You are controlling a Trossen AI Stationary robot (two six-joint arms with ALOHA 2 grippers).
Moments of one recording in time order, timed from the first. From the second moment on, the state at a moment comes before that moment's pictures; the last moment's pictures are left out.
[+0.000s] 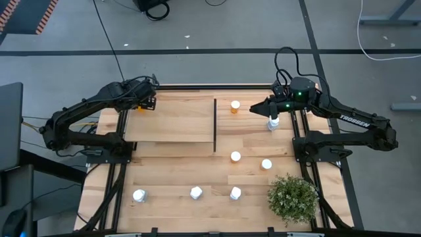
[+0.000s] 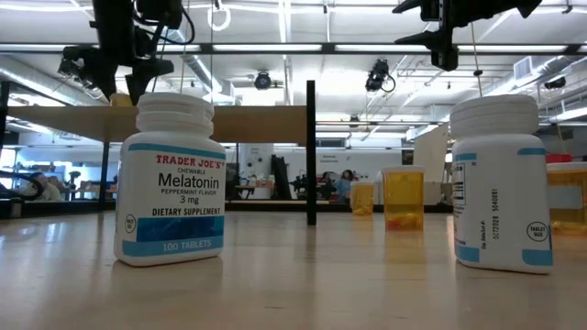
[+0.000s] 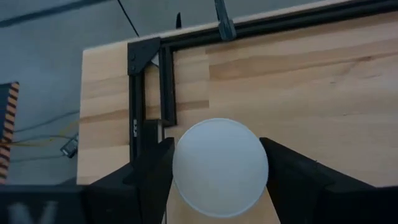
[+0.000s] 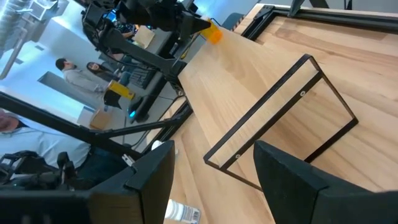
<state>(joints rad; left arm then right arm) 0.56 1.12 1.10 -1.30 -0.56 -0.82 -0.44 0.83 0.84 -0.30 -0.40 0.73</state>
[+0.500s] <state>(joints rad) 0.49 1.11 1.22 -1.41 -0.52 -0.85 -0.44 0.83 0.84 -0.31 -0.40 0.72</state>
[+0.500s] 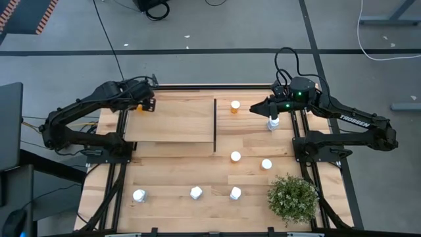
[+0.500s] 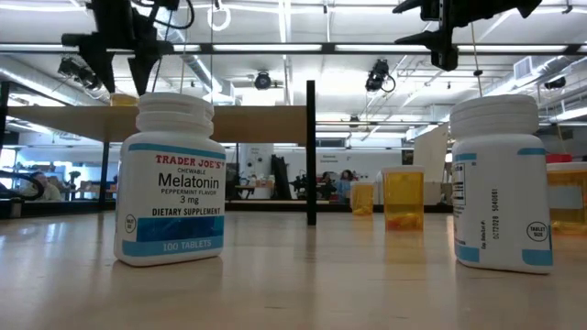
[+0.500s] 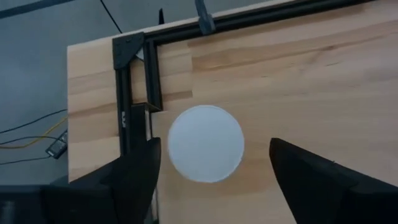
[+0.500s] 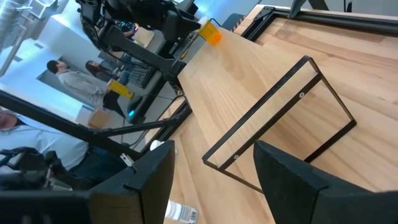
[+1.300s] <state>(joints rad) -0.38 1.15 1.50 -1.56 0.05 -1.44 -0.44 0.83 0.84 -0.31 -0.43 0.65</state>
